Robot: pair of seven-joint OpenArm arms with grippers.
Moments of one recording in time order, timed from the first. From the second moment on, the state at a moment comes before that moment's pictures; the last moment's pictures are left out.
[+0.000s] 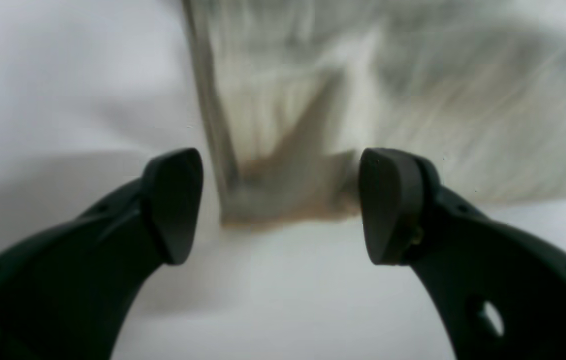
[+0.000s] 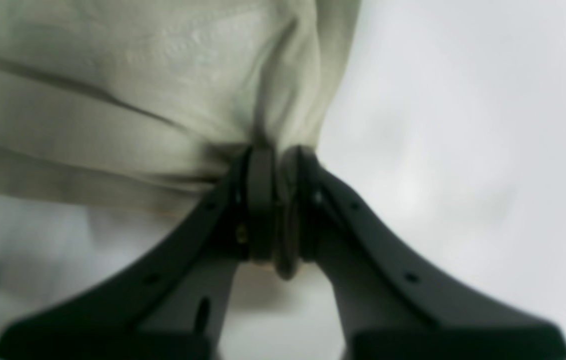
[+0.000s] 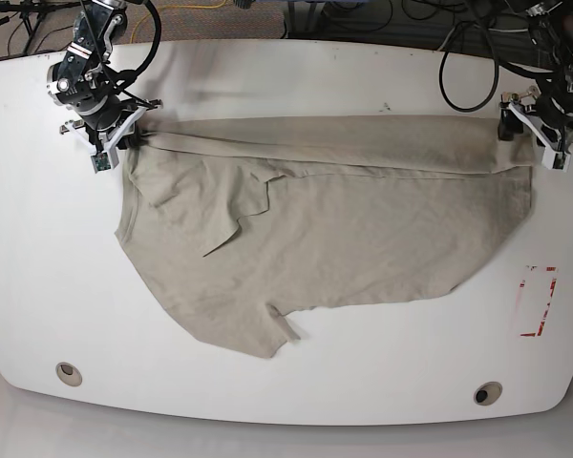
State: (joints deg) left arm 14.9 -15.1 -40.9 92.3 -20.9 -41.9 56.6; right arm -15.6 4.7 32.7 95.8 4.6 40.0 -46.5
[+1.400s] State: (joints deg) left arm 26.4 -17.2 -41.0 97.1 -21.4 -42.0 56.4; right arm -28.8 3.1 32.7 105.5 3.7 40.0 -47.2
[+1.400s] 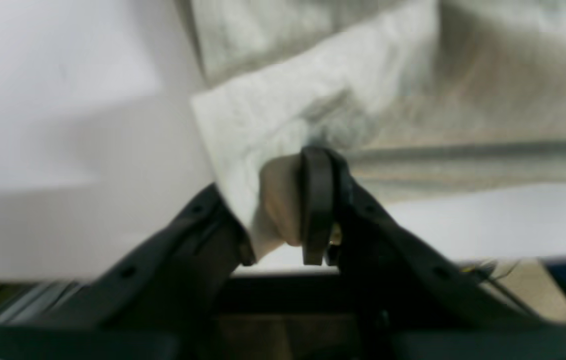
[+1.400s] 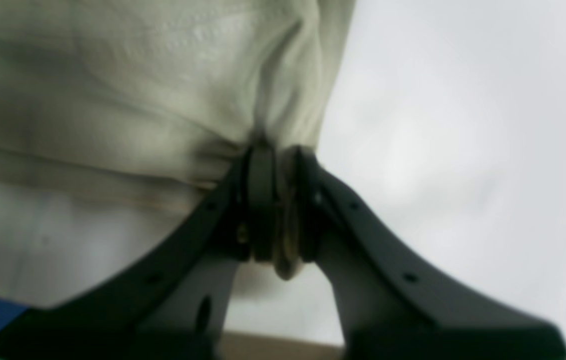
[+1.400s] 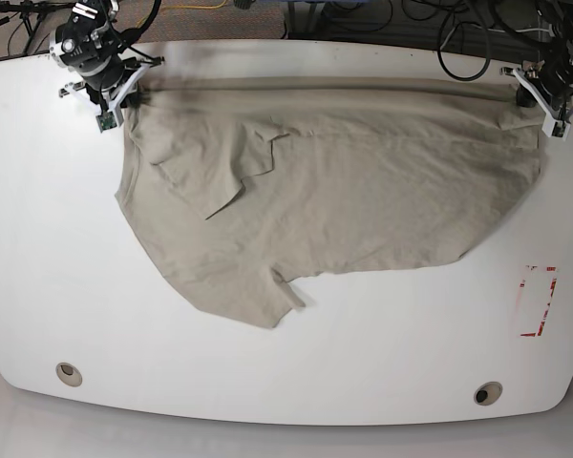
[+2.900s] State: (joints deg) left arm 21.6 -22.5 -46.3 109.8 -27.0 -41.9 63.5; right arm -25.0 3.3 32.3 113.8 2.2 40.1 -49.6
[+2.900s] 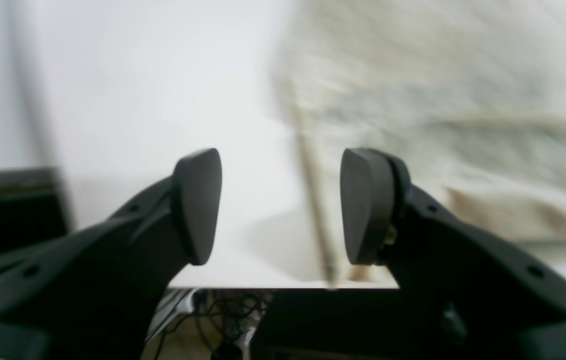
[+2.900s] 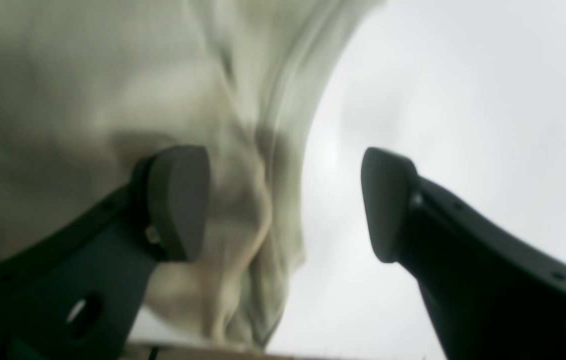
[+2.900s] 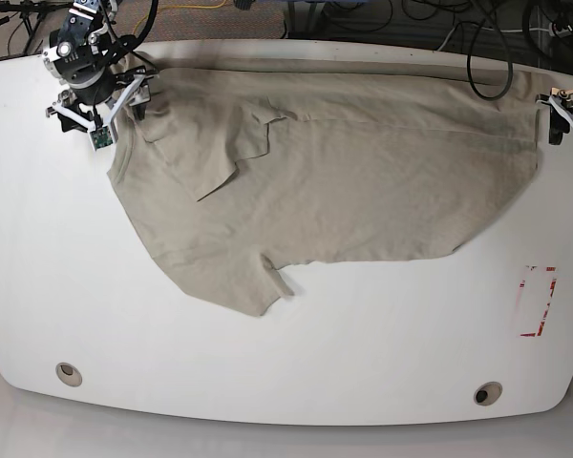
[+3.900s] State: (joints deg) left arm 2.0 -21.7 -40.8 100.9 -15.3 -42.1 63.7; right arm 14.2 6.9 32.5 78.8 1.7 40.1 -50.6
